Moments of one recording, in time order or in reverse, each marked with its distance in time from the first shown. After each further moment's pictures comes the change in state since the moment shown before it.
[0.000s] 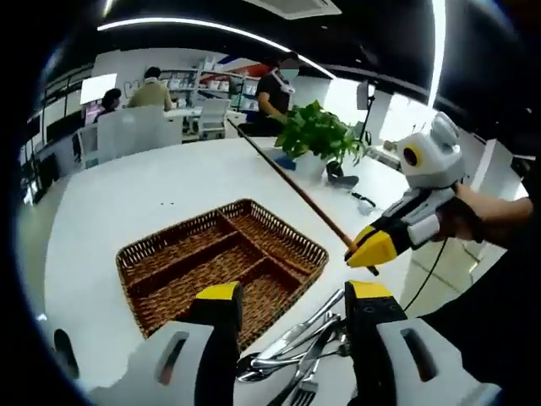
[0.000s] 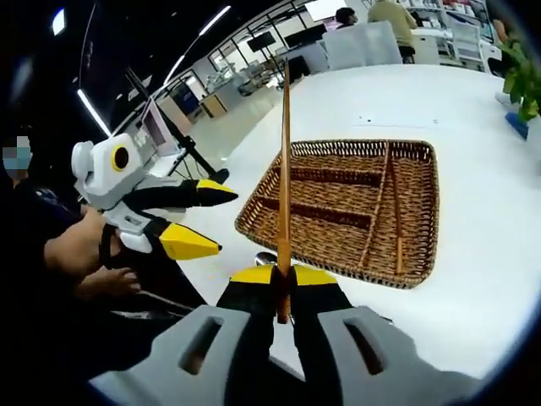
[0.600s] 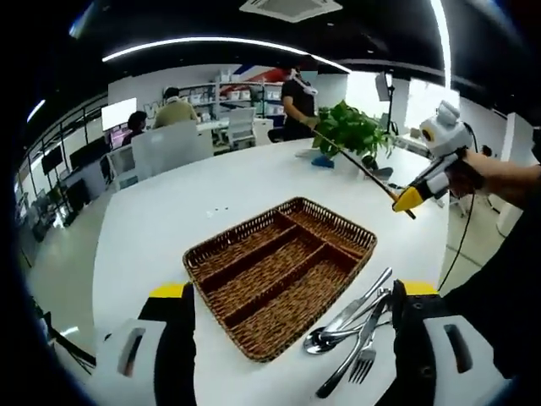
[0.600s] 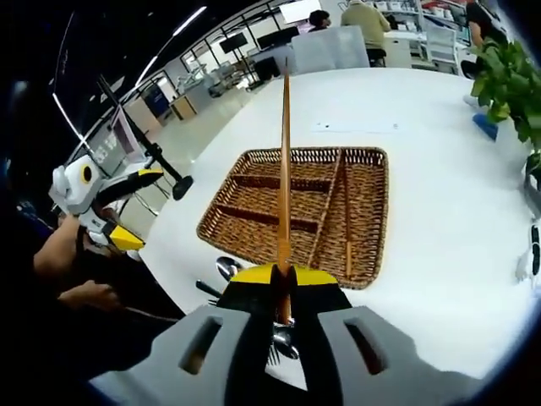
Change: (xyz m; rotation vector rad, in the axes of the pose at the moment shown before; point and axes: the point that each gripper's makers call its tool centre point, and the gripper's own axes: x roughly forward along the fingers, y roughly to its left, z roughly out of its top) left arm -0.056 0.065 -0.013 0.072 -0.018 0.158; right arm -0.025 -0.050 0.014 0.020 0.009 -0.177
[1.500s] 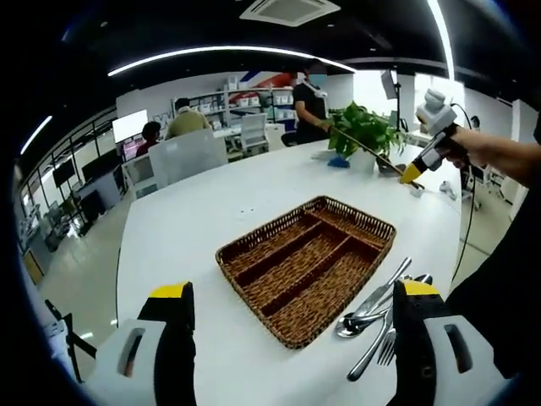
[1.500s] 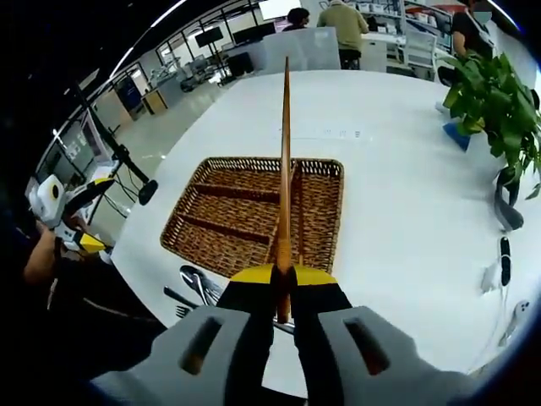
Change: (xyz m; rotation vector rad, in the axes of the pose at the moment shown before) left arm -0.029 0.031 -0.005 0.035 -0.024 0.080; right arm -0.007 -0.045 0.025 0.004 0.040 -0.142
